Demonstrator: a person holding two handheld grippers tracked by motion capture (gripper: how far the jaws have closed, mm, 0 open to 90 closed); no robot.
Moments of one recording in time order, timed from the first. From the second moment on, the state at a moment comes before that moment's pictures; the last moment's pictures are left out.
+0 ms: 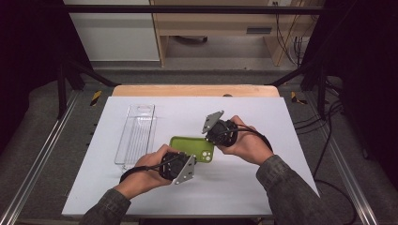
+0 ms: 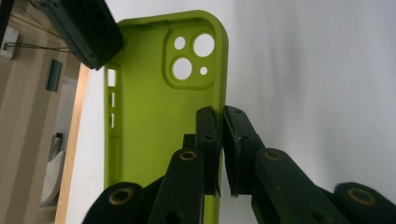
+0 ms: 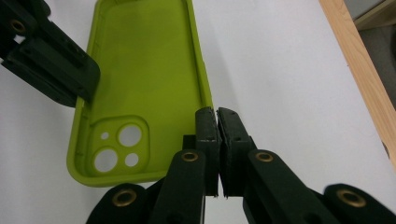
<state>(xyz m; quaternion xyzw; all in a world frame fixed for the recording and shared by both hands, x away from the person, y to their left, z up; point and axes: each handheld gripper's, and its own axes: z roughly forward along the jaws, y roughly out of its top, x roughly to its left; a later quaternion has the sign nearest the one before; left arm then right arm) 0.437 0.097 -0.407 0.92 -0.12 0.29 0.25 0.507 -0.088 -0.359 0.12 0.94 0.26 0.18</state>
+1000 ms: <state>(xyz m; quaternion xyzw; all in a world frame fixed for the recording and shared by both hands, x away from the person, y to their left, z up) 0.433 0.092 -0.410 0.92 -0.11 0.28 0.25 0.504 -0.097 -0.351 0.14 0.92 0.33 0.18</state>
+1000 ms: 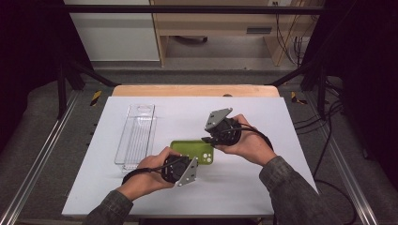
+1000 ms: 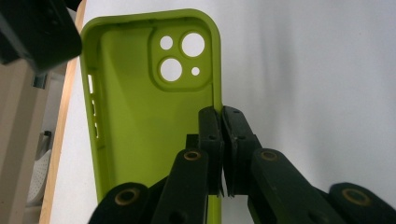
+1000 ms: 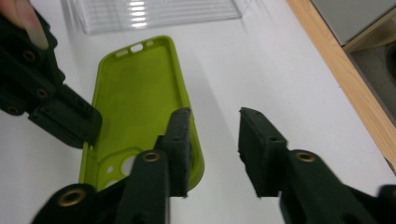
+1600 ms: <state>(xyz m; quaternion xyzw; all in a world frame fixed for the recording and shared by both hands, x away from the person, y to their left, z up) 0.433 0.094 -0.408 0.92 -0.10 0.28 0.26 0.511 -0.110 -0.338 0.22 0.87 0.39 0.22</state>
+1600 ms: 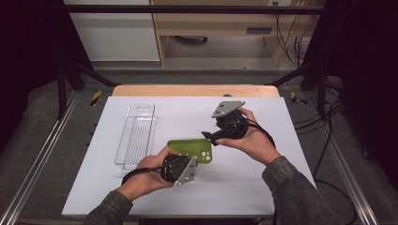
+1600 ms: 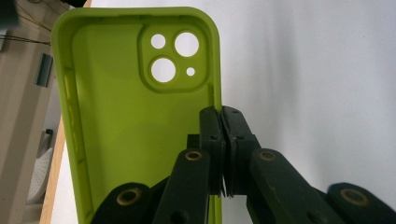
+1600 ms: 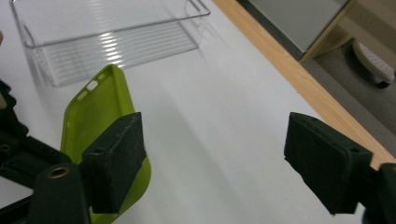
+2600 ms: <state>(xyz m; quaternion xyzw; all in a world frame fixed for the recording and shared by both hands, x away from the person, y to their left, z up) 0.437 0.109 -0.397 0.91 -0.06 0.30 0.29 0.512 -0.158 -0.339 0.31 0.78 0.46 0.31</state>
